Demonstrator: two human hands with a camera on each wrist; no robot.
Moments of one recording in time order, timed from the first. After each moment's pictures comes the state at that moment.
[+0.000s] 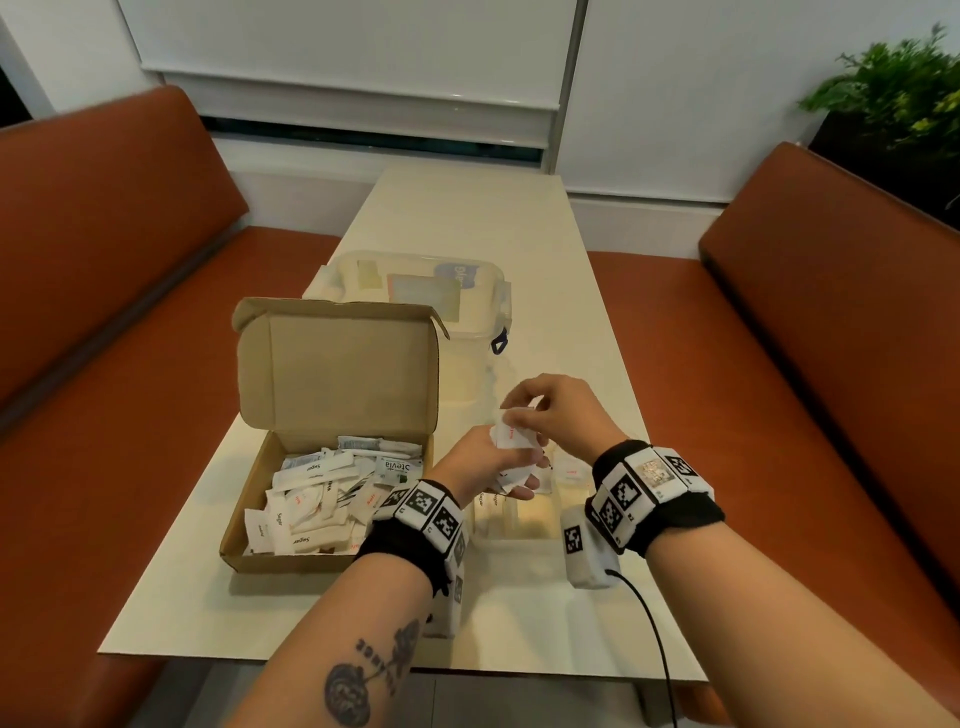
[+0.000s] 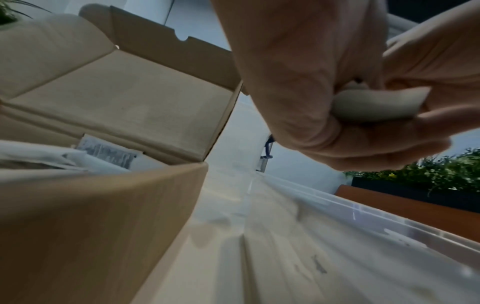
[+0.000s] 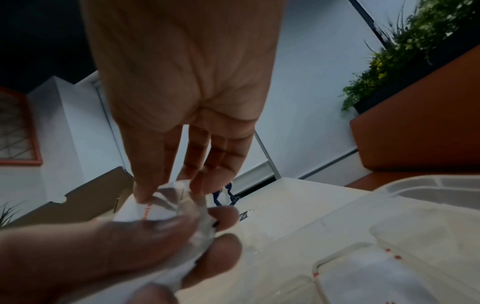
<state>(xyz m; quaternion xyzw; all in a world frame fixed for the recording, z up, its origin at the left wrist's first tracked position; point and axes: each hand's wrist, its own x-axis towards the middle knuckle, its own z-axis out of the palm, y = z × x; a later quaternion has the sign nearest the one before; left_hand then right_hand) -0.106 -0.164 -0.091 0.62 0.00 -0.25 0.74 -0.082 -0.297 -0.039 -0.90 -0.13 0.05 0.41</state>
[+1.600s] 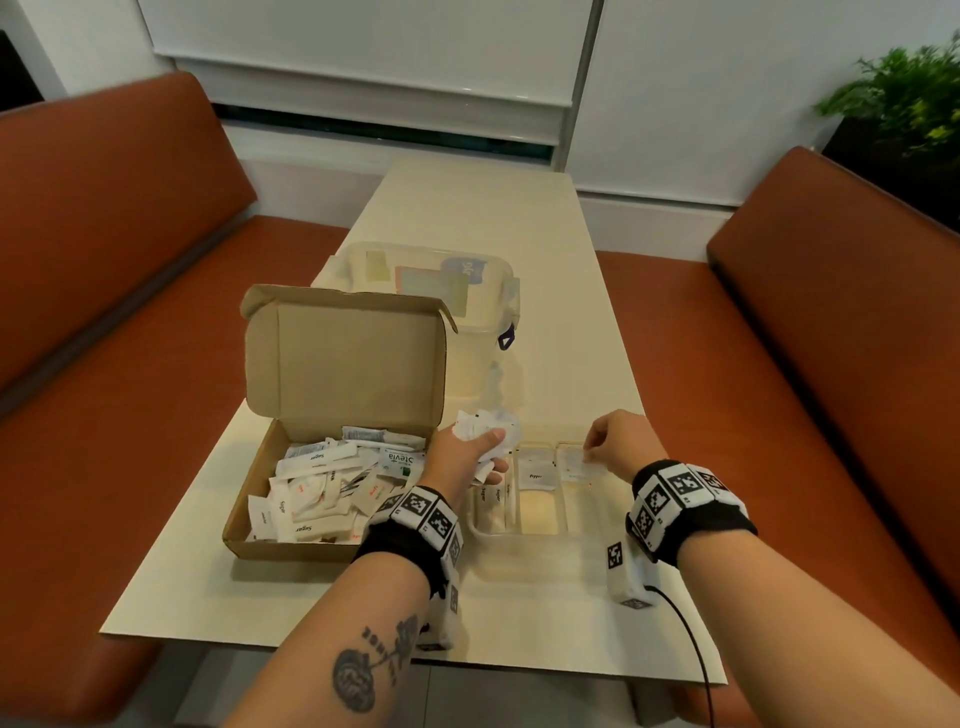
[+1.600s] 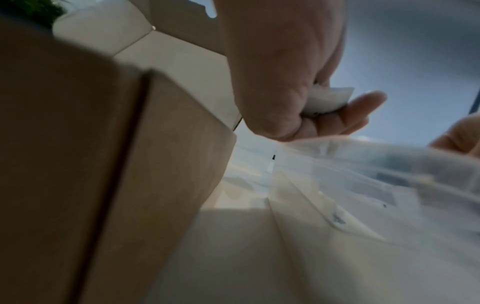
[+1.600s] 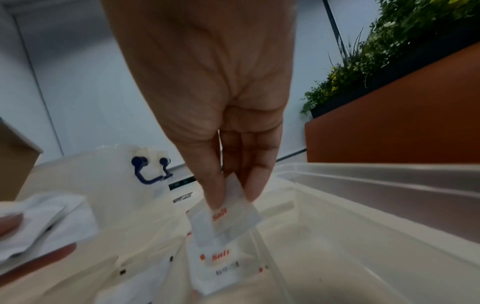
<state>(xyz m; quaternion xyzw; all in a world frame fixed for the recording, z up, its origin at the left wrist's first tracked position) -0.106 -0.155 -0.114 0.60 0.15 -0.08 0.78 -0.078 -0.354 -0.077 -0.97 0.04 0.10 0.21</state>
